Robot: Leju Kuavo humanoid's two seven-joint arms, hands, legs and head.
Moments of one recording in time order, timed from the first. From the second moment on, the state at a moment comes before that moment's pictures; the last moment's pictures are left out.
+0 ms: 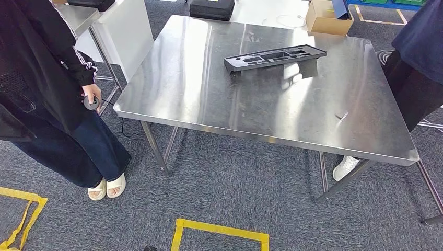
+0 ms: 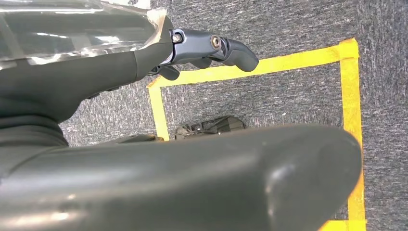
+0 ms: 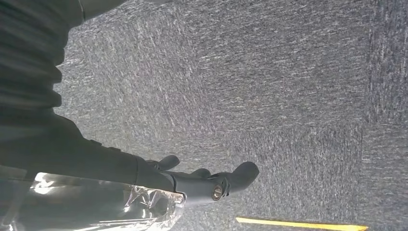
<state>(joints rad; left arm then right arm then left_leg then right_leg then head) -0.08 -0.04 -0.54 -0.25 0.38 0.27 -0.33 -0.03 -0.15 -0.62 -0.24 0.50 -0.53 -0.13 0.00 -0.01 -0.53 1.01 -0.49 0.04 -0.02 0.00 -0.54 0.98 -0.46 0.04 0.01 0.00</state>
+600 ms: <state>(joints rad) -0.08 -0.04 -0.54 -0.25 0.38 0.27 -0.33 -0.03 -0.15 -0.62 -0.23 0.50 -0.53 -0.13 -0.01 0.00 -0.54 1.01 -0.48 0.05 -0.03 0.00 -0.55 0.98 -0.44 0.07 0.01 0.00</state>
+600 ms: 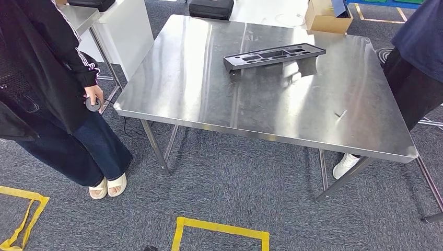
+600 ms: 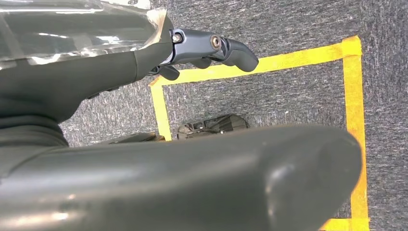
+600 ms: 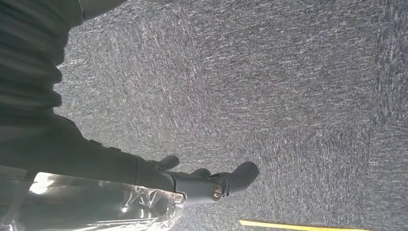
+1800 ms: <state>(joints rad) -0.08 -0.05 -0.54 -0.25 0.40 0.26 -0.30 -0.07 0.06 -0.42 -0.21 0.65 -0.46 -0.06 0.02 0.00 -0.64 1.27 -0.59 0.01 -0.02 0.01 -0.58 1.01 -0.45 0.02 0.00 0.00</state>
